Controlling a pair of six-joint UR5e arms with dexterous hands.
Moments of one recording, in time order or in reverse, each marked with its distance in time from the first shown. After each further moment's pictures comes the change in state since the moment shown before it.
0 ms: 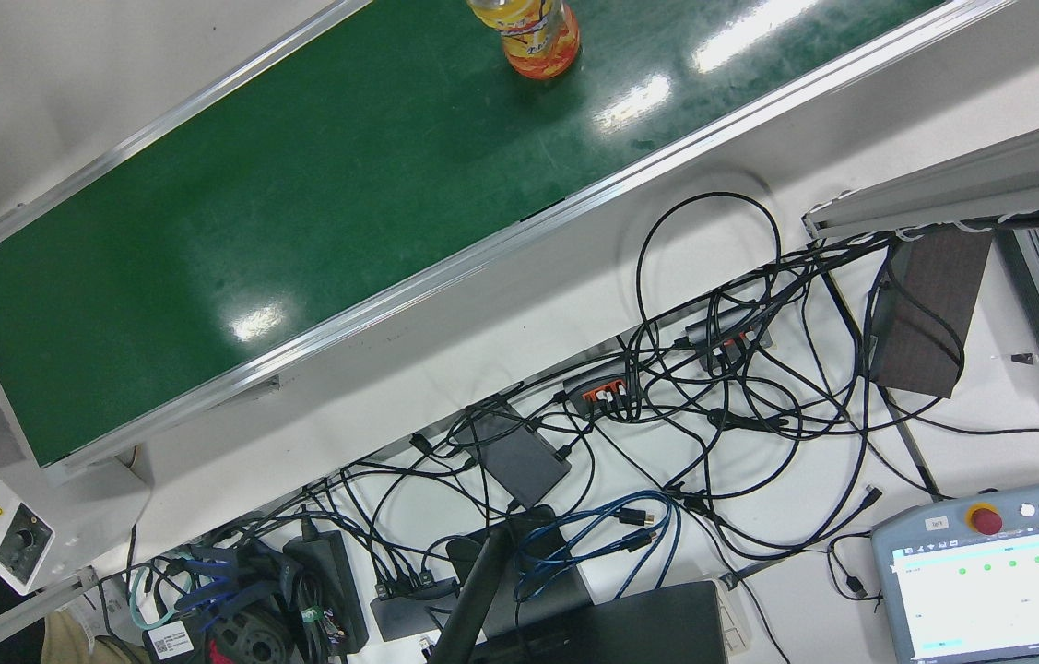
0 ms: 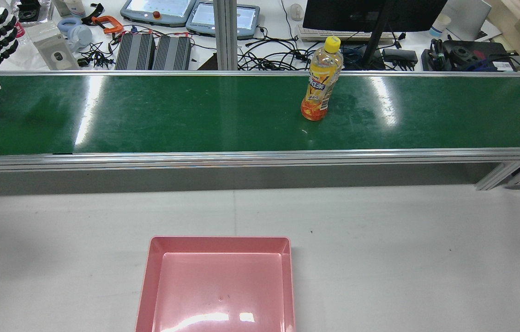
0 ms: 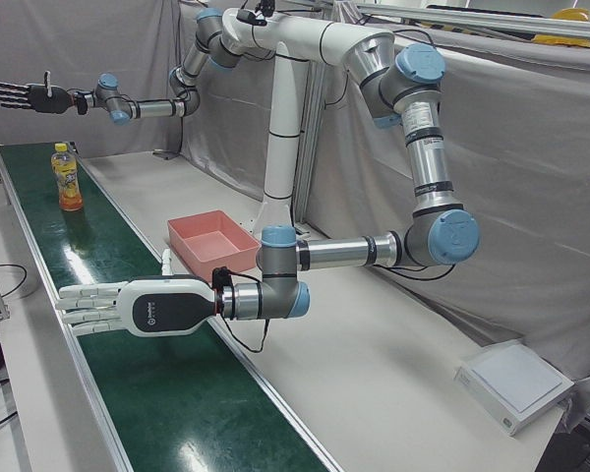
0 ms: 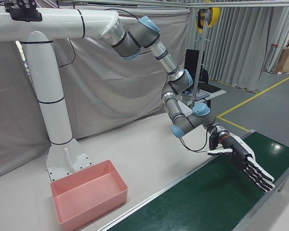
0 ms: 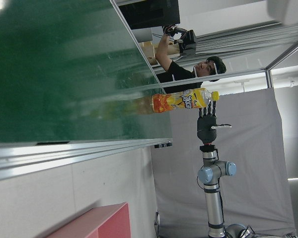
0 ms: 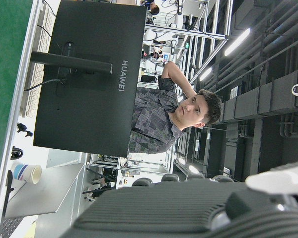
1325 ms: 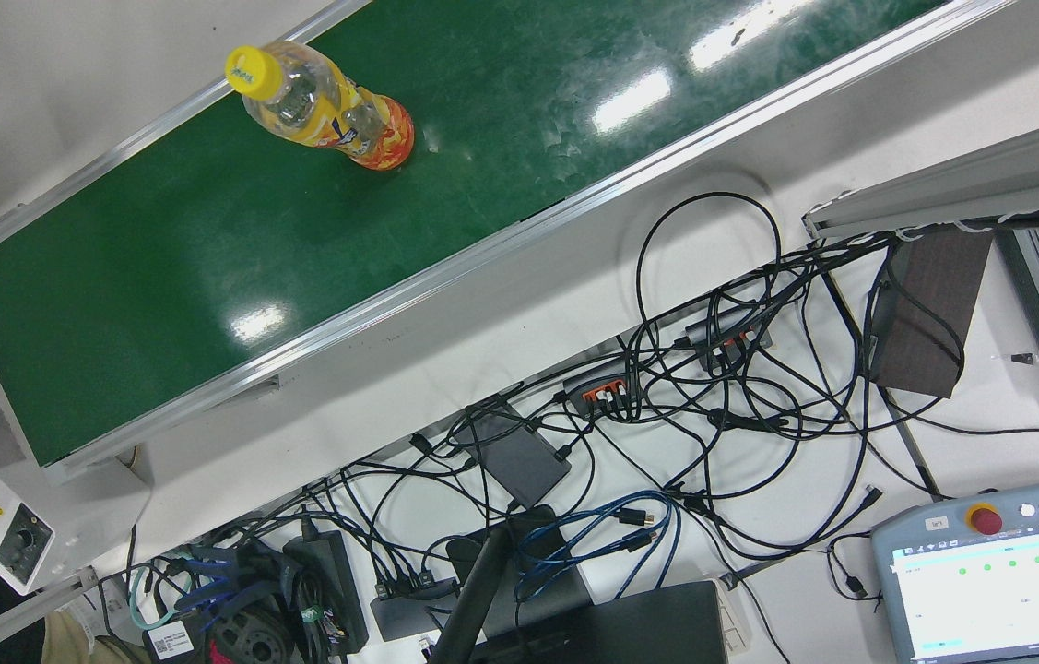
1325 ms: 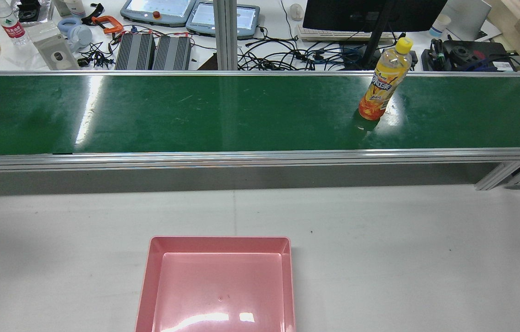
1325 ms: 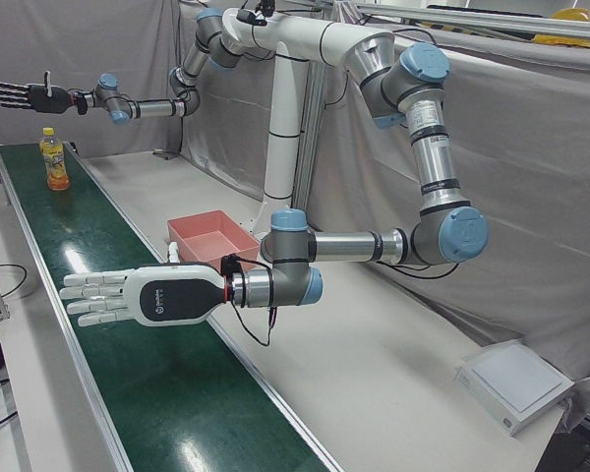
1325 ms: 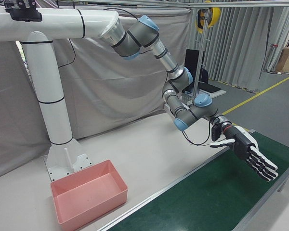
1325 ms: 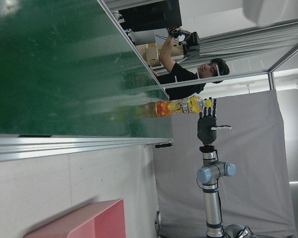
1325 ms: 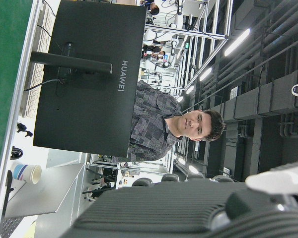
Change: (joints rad) left arm -0.073 0.017 -0.074 0.078 0.084 -0.005; right arm 0.000 0.000 0.000 0.001 0.000 -0.001
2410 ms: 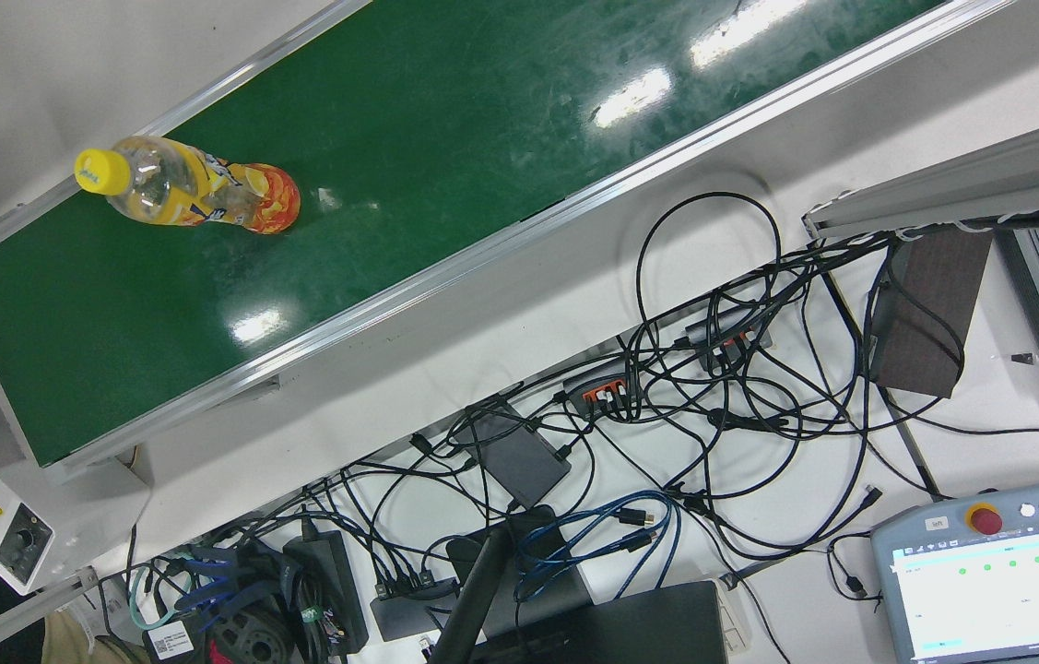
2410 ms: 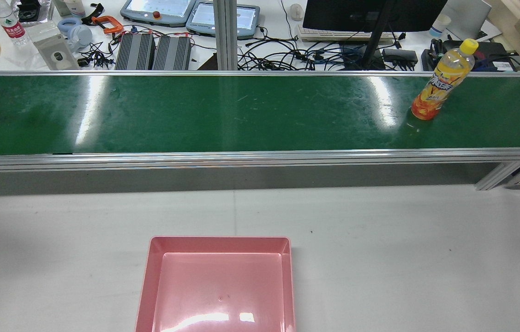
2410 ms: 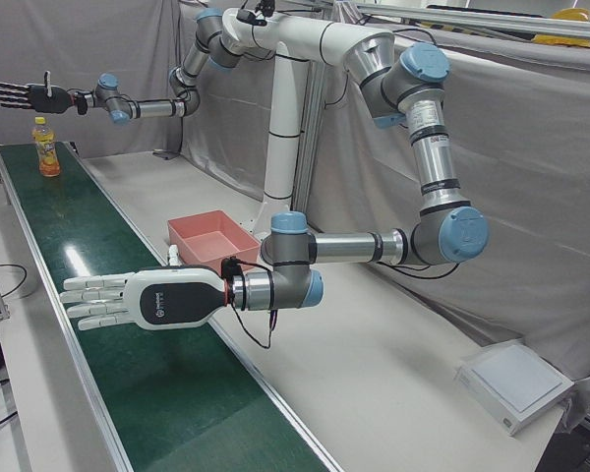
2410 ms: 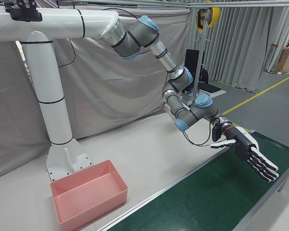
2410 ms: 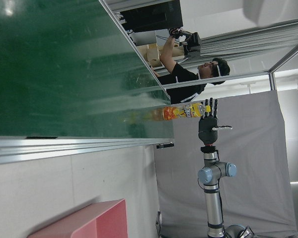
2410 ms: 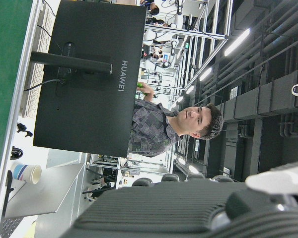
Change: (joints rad) left arm -0.002 0.000 0.013 -0.012 0.001 0.001; right arm 0.000 0.000 0.000 0.000 0.000 0.000
